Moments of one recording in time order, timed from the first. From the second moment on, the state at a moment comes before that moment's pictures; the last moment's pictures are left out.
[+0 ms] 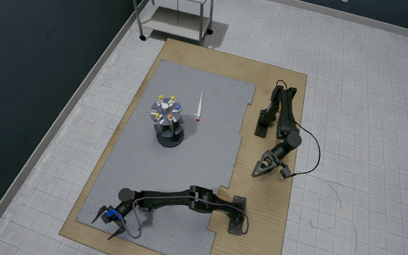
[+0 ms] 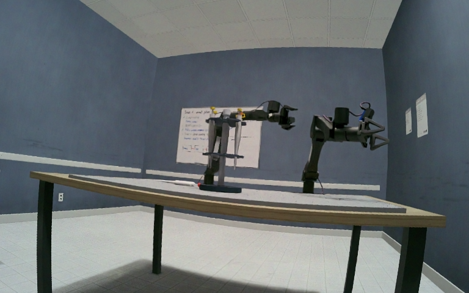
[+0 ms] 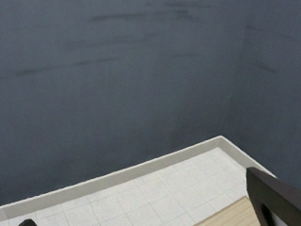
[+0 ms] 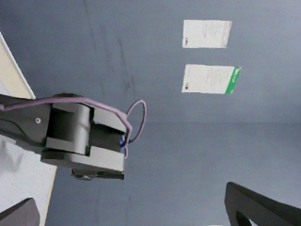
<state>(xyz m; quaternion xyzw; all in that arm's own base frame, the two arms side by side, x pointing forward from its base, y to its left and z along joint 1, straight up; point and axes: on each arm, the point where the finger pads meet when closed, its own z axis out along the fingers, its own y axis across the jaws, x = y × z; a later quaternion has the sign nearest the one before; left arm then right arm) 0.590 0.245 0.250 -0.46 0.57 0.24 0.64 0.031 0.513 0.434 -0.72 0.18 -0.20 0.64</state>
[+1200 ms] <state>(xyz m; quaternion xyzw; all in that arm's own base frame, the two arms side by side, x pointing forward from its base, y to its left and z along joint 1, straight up) 0.590 0.245 0.250 -0.46 0.57 0.24 0.64 0.000 0.363 0.422 -0.76 0.40 0.14 0.50</state>
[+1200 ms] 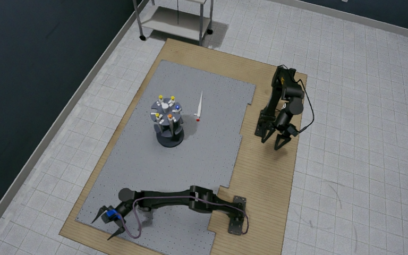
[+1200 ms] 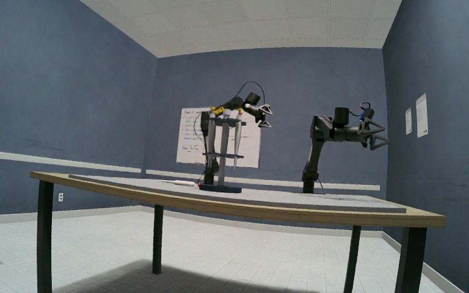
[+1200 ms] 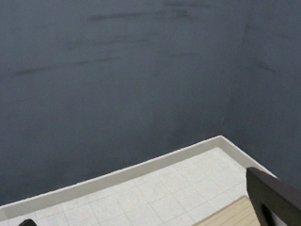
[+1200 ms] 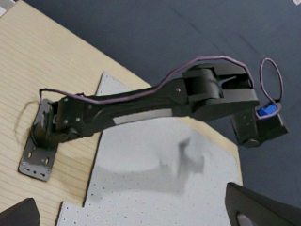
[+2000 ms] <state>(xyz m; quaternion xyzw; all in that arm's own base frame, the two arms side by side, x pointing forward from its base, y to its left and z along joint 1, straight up) 0.590 0.245 0.250 -0.46 0.57 0.24 0.64 -0.021 0.240 0.380 -0.73 0.56 0.25 0.30</state>
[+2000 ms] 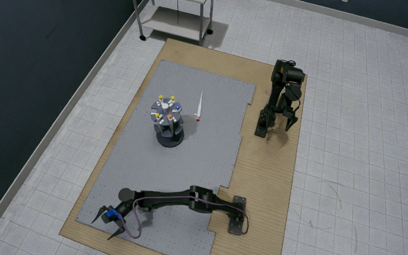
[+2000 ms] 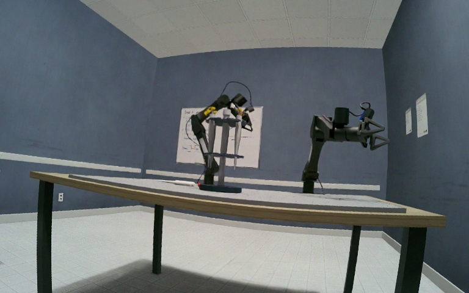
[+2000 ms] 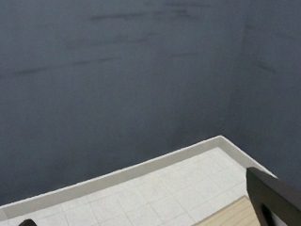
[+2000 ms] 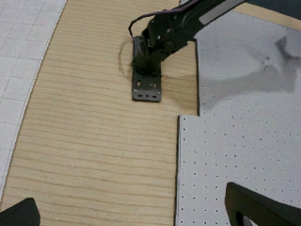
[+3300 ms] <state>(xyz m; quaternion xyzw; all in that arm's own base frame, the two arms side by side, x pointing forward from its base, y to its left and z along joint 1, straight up) 0.590 0.245 0.250 -0.46 0.57 0.24 0.64 0.162 0.118 0.365 -0.29 0.89 0.11 0.34</state>
